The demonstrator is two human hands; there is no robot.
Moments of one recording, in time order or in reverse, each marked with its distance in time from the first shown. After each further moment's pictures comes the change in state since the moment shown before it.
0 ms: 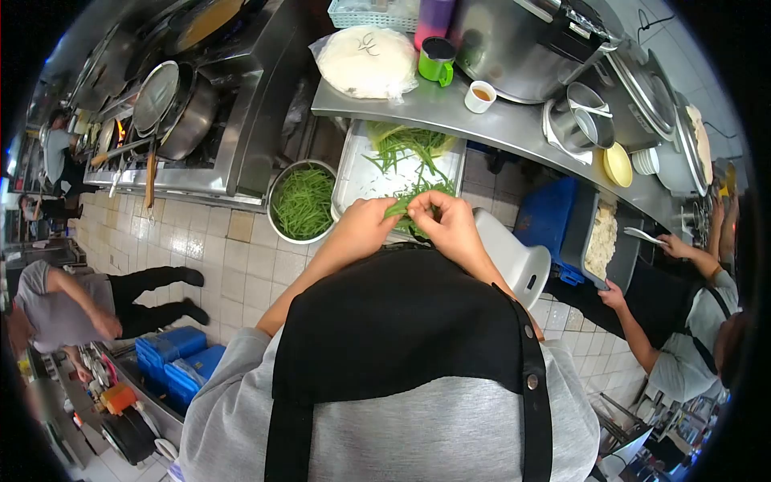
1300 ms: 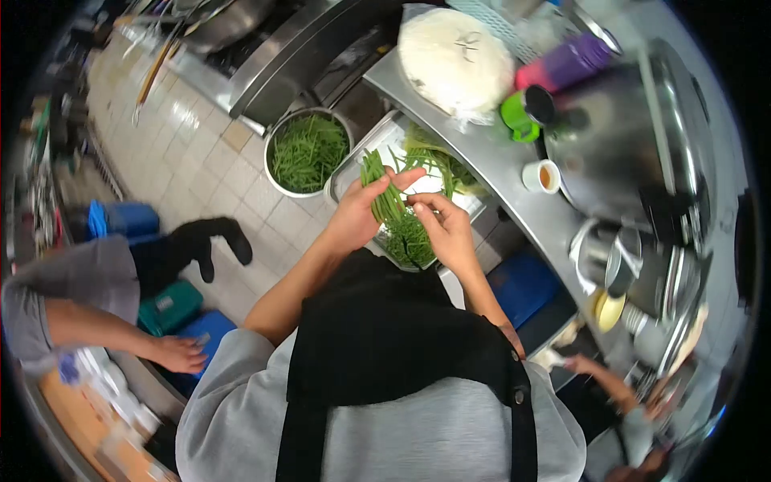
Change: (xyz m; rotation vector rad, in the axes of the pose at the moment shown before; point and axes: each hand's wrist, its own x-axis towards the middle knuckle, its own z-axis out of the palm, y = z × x) left_hand 0.084 -0.073 0.034 -1.745 0.461 -0.006; right_hand 0.135 0.053 -0.006 -0.014 -0.360 -0.071
